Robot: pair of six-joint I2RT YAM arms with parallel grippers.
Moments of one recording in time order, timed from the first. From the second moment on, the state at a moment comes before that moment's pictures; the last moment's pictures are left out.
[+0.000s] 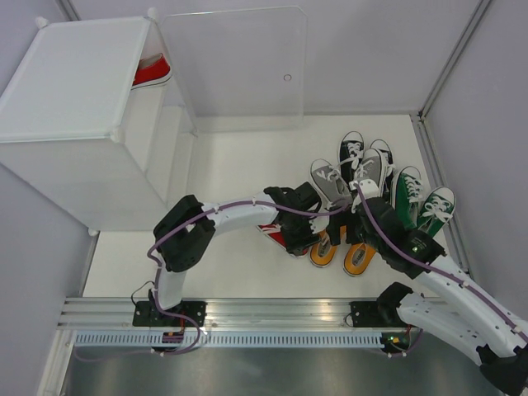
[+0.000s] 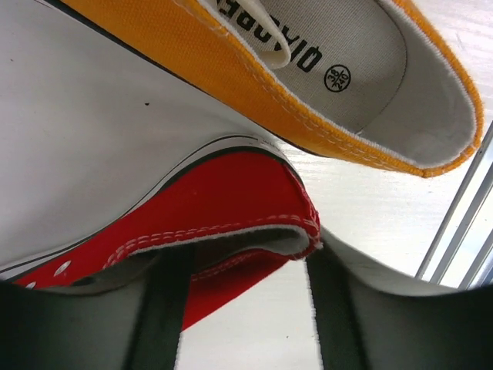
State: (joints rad) left arm -1.00 1.97 1.44 -0.68 0.30 0.34; right arm 0.68 0.75 0.75 -0.67 0.21 0.36
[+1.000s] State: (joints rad) left arm -1.03 1.86 1.32 -0.65 0.29 0.18; right arm 0.69 0.70 0.75 -0.67 0.18 0.35
